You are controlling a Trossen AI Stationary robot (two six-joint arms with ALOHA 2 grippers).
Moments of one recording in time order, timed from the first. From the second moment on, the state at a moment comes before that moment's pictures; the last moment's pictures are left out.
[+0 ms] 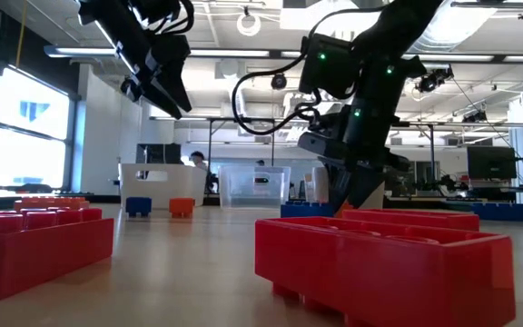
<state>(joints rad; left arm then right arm) 0.55 1.20 0.92 -0.56 -0.07 -0.18 -0.04 1.80 1.01 -0.48 0.22 0.86</state>
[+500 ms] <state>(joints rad) 0.54 1.20 0.92 -0.56 -0.07 -0.18 -0.02 1.76 1.01 -0.41 0.19 0.80</state>
